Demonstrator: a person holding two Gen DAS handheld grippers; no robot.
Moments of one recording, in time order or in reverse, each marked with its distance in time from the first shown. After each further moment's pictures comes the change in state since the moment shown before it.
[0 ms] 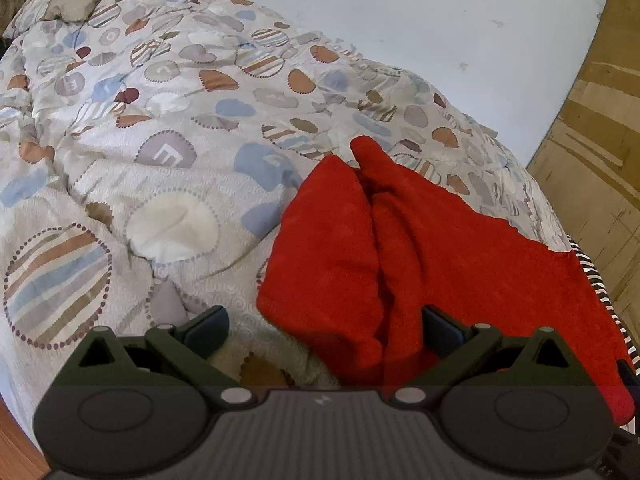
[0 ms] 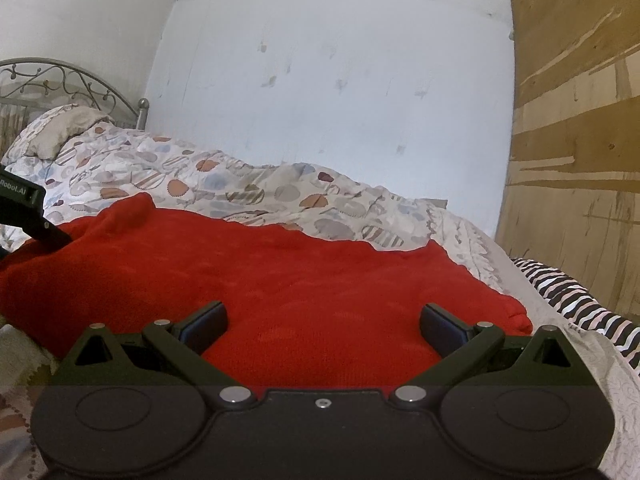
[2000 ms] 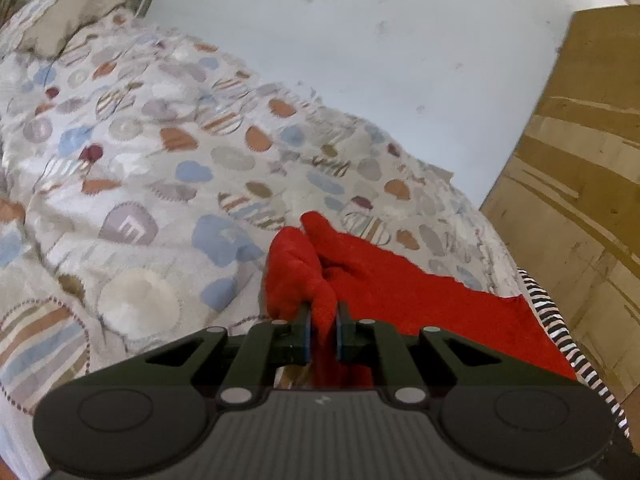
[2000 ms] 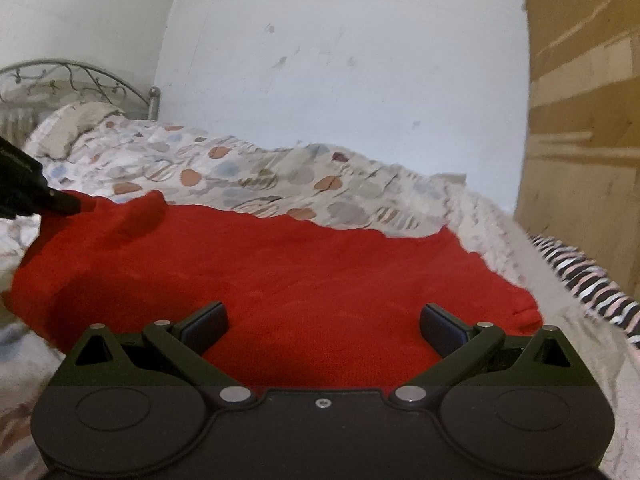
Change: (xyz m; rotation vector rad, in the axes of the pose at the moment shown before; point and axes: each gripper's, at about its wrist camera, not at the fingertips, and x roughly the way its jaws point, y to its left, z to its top) left arm -0.020 -0.007 0.029 0.001 -0.116 -0.125; right arm 0.007 -0.023 0.021 0.056 0.102 0.099
